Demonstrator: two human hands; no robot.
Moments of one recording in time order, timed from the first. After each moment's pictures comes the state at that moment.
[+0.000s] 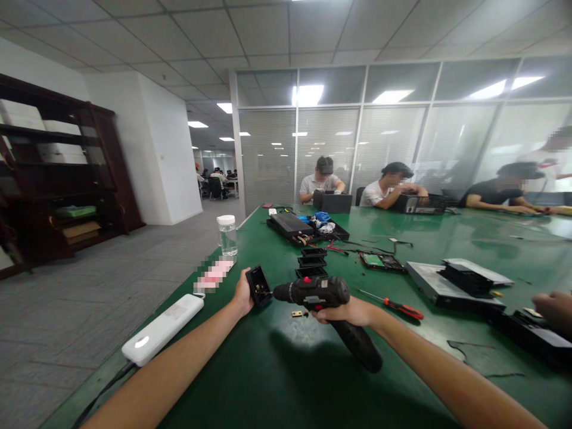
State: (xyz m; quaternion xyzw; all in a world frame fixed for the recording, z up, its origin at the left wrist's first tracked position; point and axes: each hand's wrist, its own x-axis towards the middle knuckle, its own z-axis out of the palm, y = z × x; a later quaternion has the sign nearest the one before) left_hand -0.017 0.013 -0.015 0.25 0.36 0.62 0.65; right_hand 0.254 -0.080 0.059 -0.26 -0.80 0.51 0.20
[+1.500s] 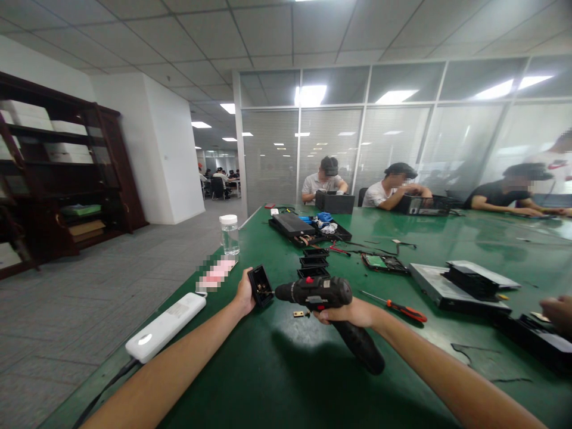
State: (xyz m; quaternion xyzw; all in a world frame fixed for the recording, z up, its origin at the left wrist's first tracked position) left_hand -0.015 0.007 -0.008 0.23 0.37 0.62 0.65; right_hand 0.253 -0.081 0.061 -0.24 -0.80 0.51 0.20
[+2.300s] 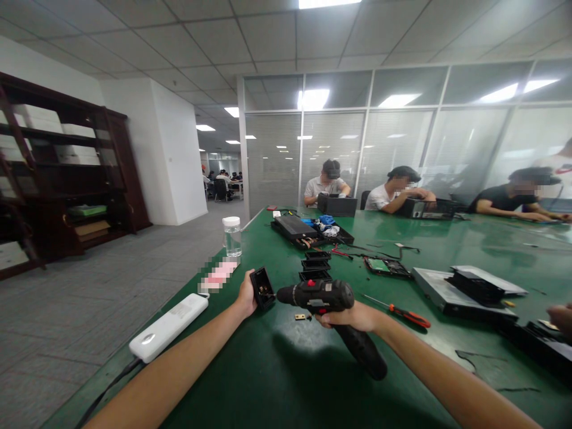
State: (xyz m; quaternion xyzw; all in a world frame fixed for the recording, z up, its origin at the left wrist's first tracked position) left_hand -0.016 0.009 -0.010 0.25 0.36 0.61 0.66; right_hand 0.255 -0.075 0.053 -0.26 -0.79 0.51 0.19
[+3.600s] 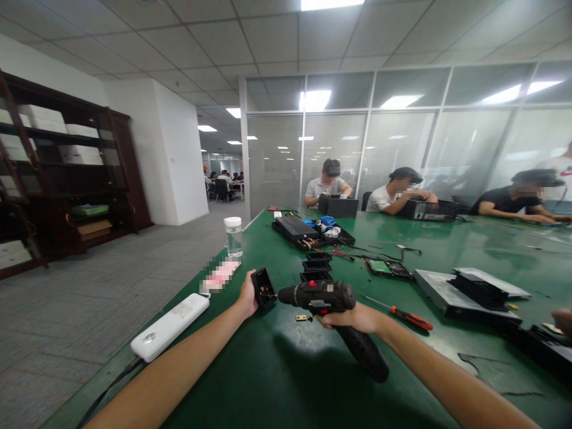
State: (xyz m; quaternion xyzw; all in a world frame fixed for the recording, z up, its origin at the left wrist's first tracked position) left_hand -0.015 0.007 -0.008 0.24 0.37 0.61 0.66; right_hand 0.253 -0.078 0.056 -0.25 -0.80 0.51 0.19
